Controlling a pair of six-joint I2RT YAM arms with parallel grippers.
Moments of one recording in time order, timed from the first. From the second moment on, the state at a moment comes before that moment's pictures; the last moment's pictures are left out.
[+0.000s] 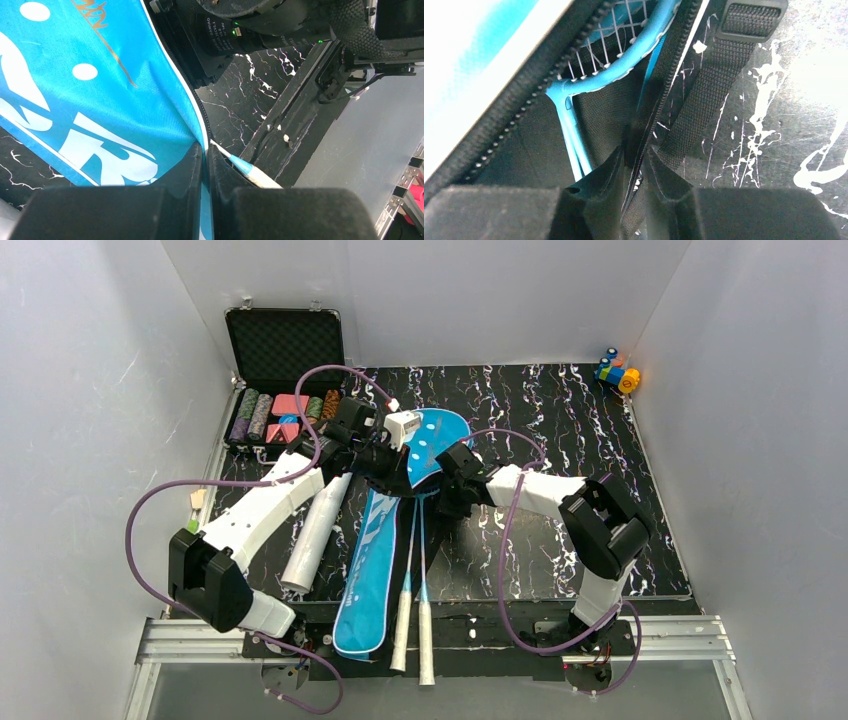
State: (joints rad) left arm -0.54 1.43 1.29 -0.73 0.55 -0.02; right arm 0.78 1.79 1.11 -0.39 -0.02 0.92
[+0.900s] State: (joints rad) left arm -0.55 1.41 1.20 -0.65 0.68 -0.04; right arm 0.78 1.42 1.05 -0.51 -0.10 0.97
